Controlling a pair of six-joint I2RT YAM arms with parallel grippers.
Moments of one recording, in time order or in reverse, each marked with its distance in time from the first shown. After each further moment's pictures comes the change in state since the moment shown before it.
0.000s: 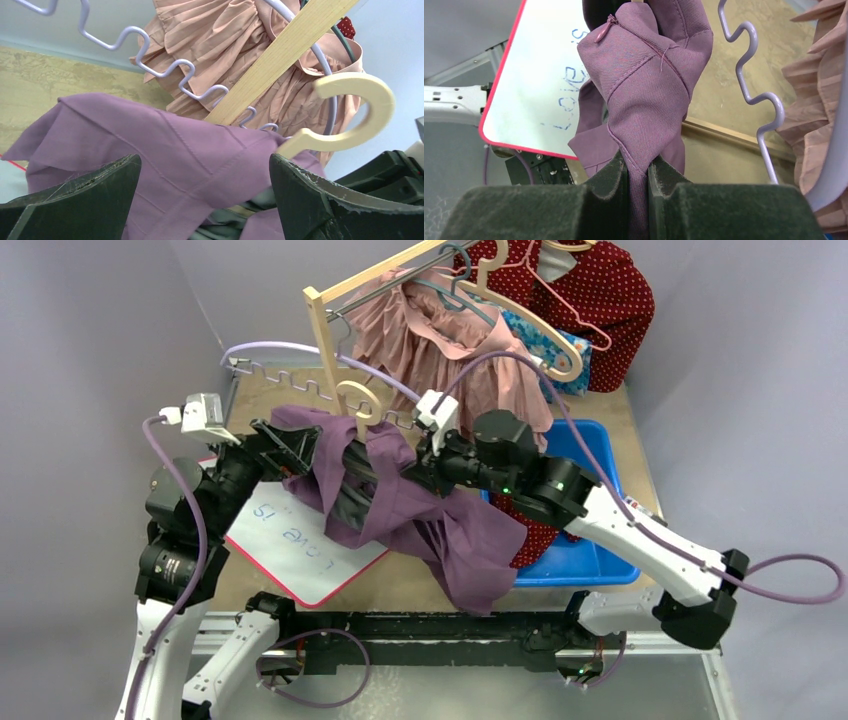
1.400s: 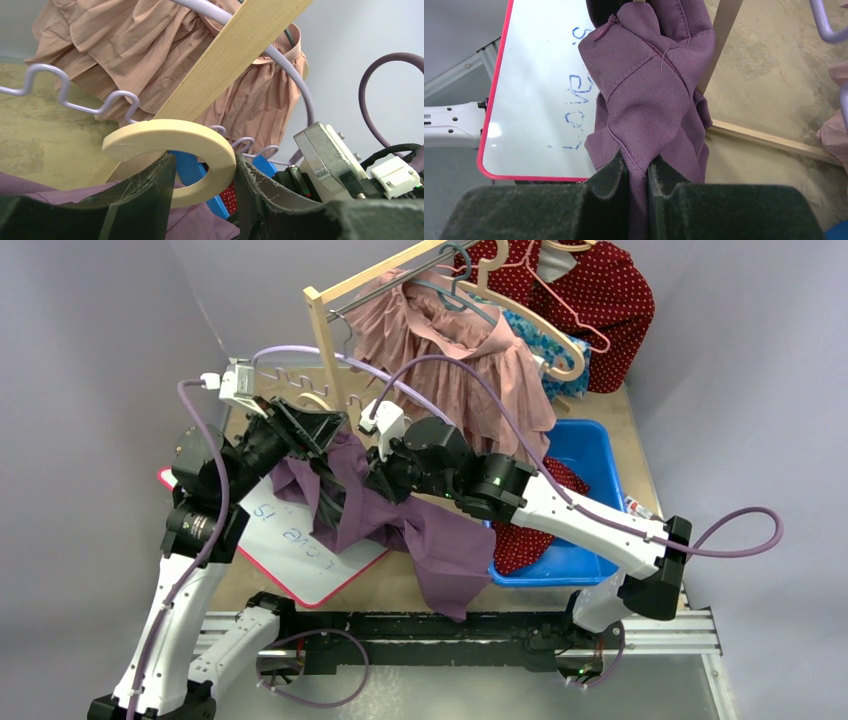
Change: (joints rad) left arm 0.000 0.142 -0.028 0.239 0.284 -0.106; right arm 0.158 0.274 0.174 -0.028 0.188 0.101
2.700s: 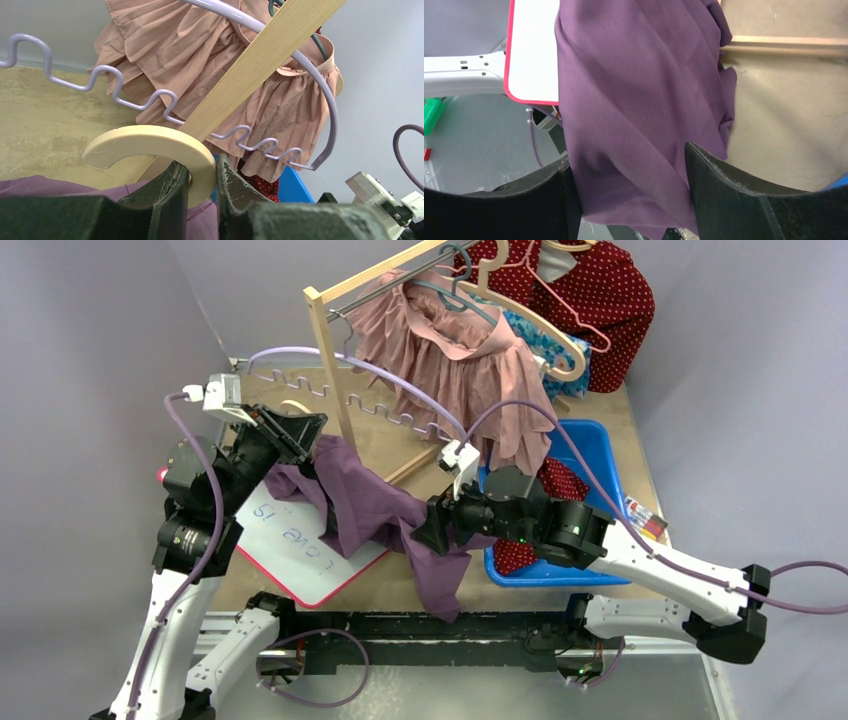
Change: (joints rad) left arm -0.002 -0.056 0.004 -0.076 -0.156 0.061; right arm 0.008 -0.435 -0.445 -0.006 -0.021 0.217
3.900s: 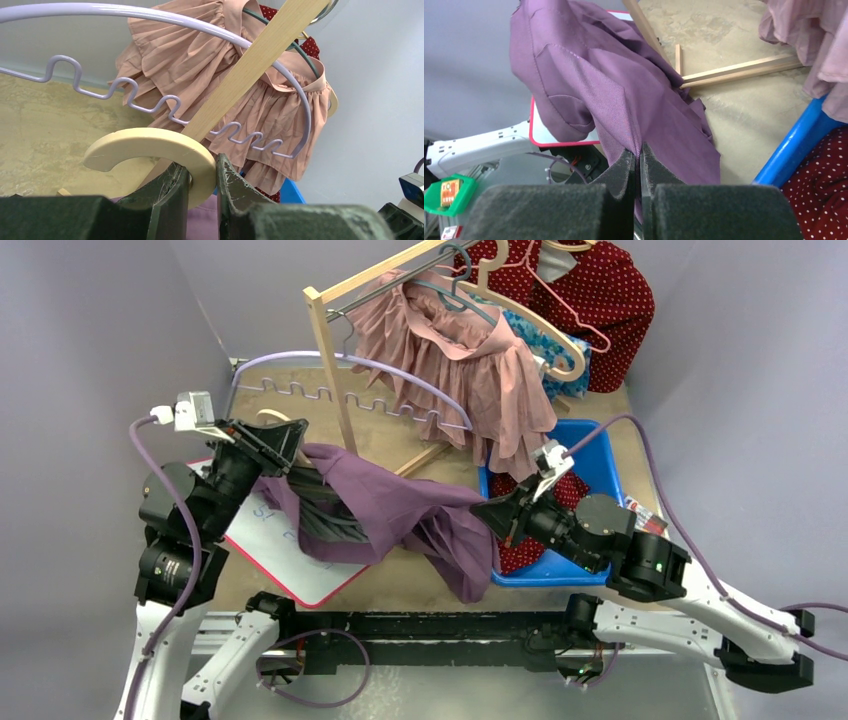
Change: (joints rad) left arm -0.006 -0.092 0.014 -0.061 -0.107 0.003; right arm 0.002 -0.377 -0.130 0.000 0.243 0.136
